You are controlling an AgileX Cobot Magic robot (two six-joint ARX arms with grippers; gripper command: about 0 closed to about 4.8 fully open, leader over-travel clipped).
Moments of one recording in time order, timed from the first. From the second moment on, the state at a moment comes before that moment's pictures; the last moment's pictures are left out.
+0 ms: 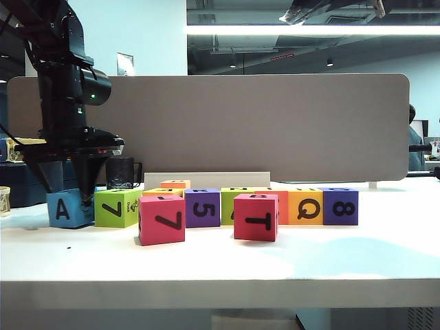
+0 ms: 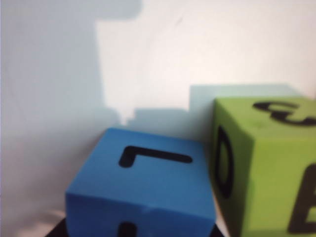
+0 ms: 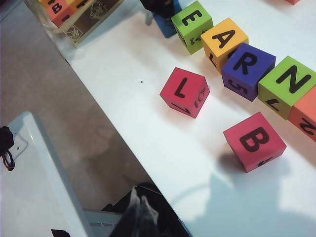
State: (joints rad) left arm -0.16 2.10 1.79 -1.11 0.06 0.08; right arm 0.44 1.27 1.26 -0.83 -0.58 -0.10
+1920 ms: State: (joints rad) left arm -0.16 1.98 1.79 -1.04 -0.12 -0.03; right arm 0.44 1.29 1.26 -0.77 -0.21 -0.10
